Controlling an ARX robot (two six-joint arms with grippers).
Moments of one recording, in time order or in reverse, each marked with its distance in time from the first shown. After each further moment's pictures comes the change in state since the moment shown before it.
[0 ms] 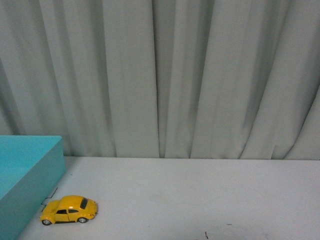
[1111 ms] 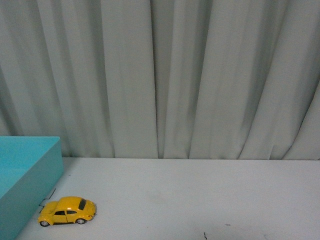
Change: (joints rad) left arm 0.003 0.315 0.270 -0.385 -0.291 -0.267; right arm -0.004 -0.171 0.000 -0.179 0.002 0.001
